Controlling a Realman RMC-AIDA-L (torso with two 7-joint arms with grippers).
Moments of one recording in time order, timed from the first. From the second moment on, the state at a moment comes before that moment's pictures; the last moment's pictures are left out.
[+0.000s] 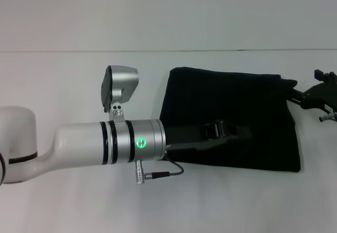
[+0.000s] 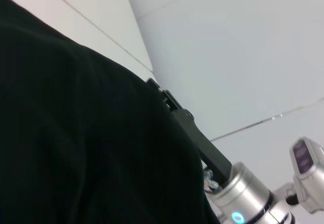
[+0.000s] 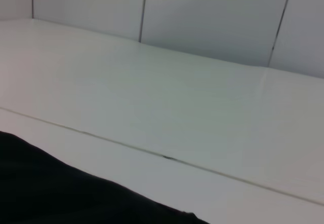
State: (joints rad) left arm -0.88 -2.18 0.82 0.13 1.76 1.22 -2.02; right arm 0.61 2.10 -0.67 -0.30 -1.38 -0.66 0.68
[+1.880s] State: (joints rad) left arm -0.51 -2.06 0.80 0.46 1.70 1.44 -1.68; right arm 0.45 2.06 -0.48 -0.30 -1.79 -1.22 1.69
